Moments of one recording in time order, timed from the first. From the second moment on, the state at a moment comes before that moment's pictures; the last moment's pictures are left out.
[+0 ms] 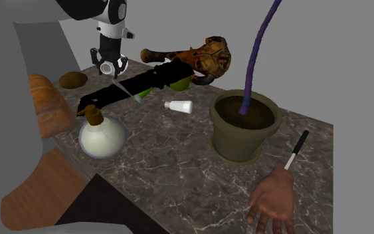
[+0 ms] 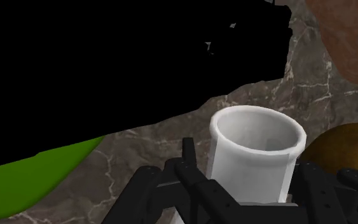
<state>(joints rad) 0.46 0.58 0.01 -1.42 0.35 1.90 -0.03</state>
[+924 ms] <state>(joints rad) 0.46 0.59 0.01 -1.45 0.35 1.96 -0.04</state>
